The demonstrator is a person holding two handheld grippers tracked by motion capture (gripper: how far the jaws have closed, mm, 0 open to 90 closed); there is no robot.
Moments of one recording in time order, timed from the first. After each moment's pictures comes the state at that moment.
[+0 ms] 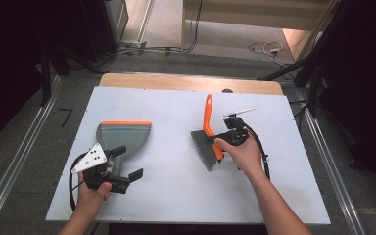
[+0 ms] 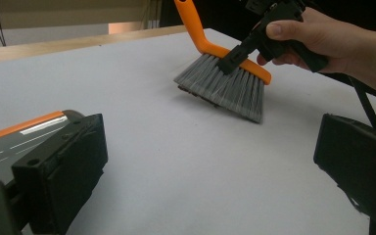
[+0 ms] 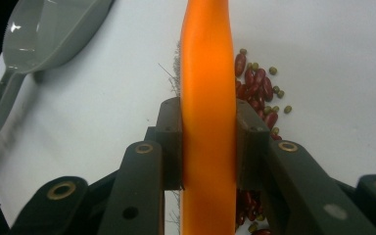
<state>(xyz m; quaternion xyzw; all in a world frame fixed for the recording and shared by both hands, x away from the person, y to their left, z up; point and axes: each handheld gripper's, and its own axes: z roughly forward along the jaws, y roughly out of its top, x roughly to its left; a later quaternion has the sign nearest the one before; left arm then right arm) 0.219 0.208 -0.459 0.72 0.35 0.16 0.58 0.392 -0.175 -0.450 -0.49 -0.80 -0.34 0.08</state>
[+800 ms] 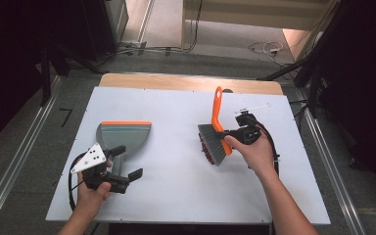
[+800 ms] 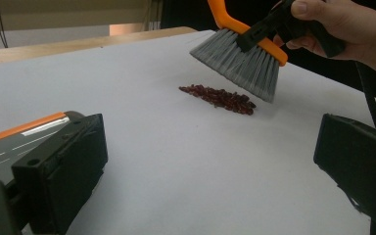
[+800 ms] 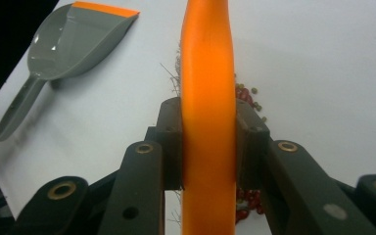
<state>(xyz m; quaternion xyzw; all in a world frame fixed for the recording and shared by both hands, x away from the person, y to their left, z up) 0.219 0.209 -0.458 0.72 0.35 0.16 0.58 0.379 -0.200 -0.420 -0.46 -0.80 -0.37 0.04</state>
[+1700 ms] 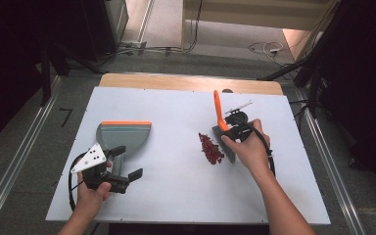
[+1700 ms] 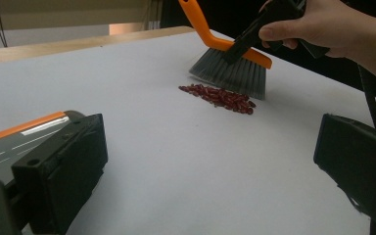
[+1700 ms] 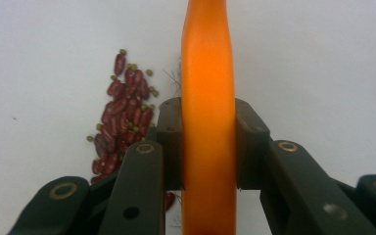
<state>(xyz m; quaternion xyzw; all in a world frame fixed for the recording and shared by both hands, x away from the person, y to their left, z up) 0.219 0.209 -0.458 0.72 0.35 0.16 0.58 0.393 -0.170 -0.430 -0.50 -0.83 -0.20 -0.12</state>
